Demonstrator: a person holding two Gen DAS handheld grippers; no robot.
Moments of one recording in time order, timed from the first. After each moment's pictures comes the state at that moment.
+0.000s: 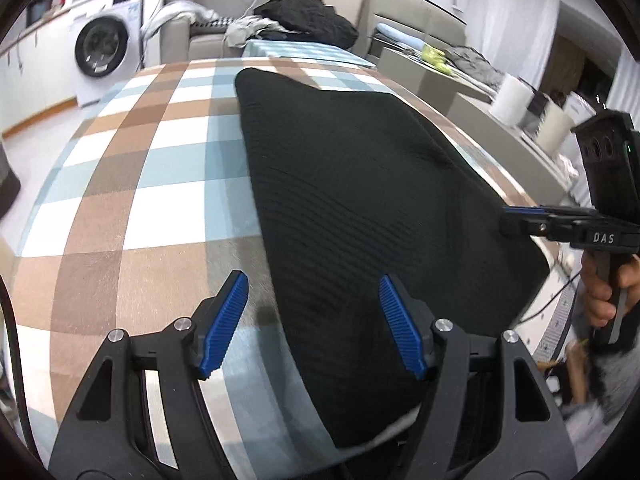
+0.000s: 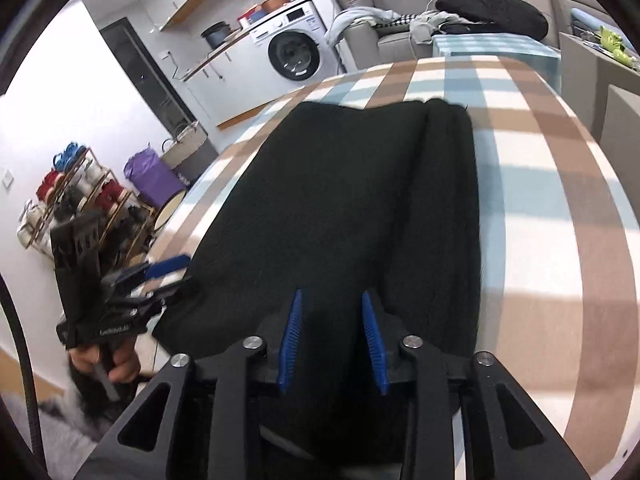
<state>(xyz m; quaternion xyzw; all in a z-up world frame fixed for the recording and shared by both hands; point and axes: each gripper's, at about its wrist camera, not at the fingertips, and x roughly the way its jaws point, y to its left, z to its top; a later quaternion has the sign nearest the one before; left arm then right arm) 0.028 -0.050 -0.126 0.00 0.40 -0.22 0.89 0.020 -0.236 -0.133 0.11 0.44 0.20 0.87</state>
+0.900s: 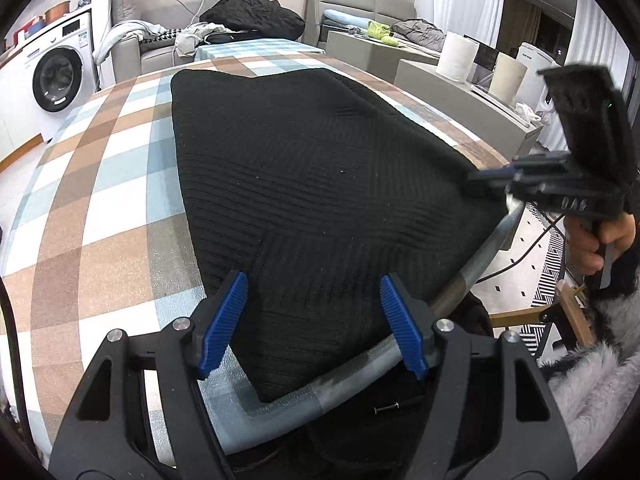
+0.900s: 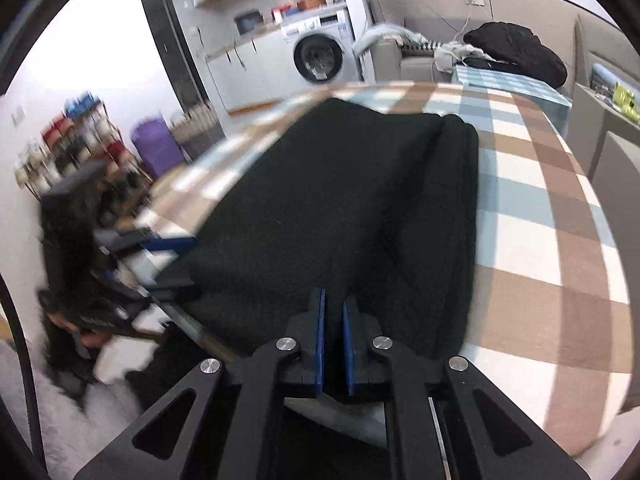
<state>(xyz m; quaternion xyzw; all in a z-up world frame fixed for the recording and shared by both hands) -0.009 -0.075 -0.130 0.06 0.40 -0.29 0.87 -0.019 -0.227 -0.137 0.02 0.42 0.19 0.89</state>
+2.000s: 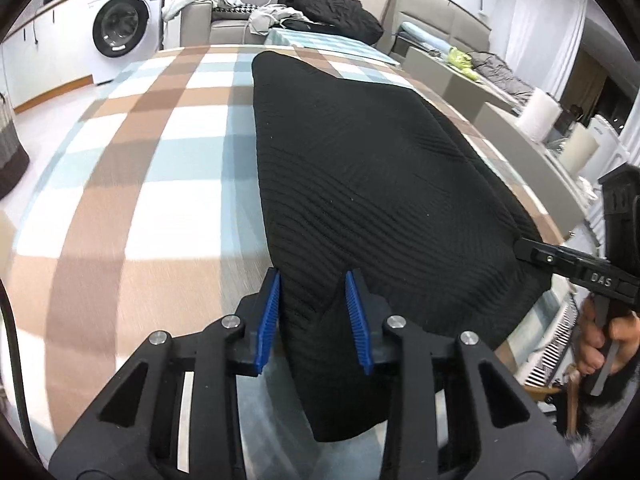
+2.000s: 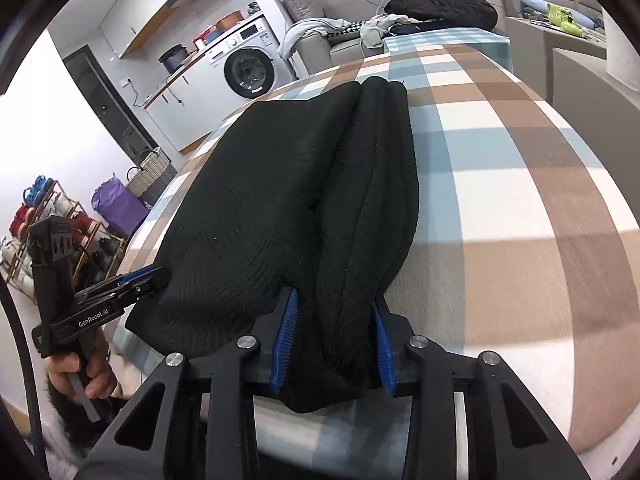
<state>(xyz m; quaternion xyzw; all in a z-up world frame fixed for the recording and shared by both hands) 0.079 -0.045 -0.134 -0.02 0.43 -0.18 0.88 0.024 -0.254 -0.156 0.16 0.42 0.11 0.89</state>
